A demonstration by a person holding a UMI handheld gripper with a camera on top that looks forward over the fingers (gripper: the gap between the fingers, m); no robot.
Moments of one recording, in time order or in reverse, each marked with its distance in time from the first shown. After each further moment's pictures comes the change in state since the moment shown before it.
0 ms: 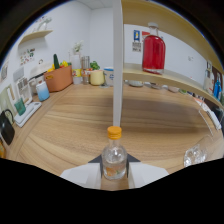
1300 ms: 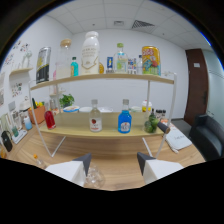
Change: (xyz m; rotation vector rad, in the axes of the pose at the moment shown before) arm 0.288 -0.083 -0.172 0.276 0.129 0.069
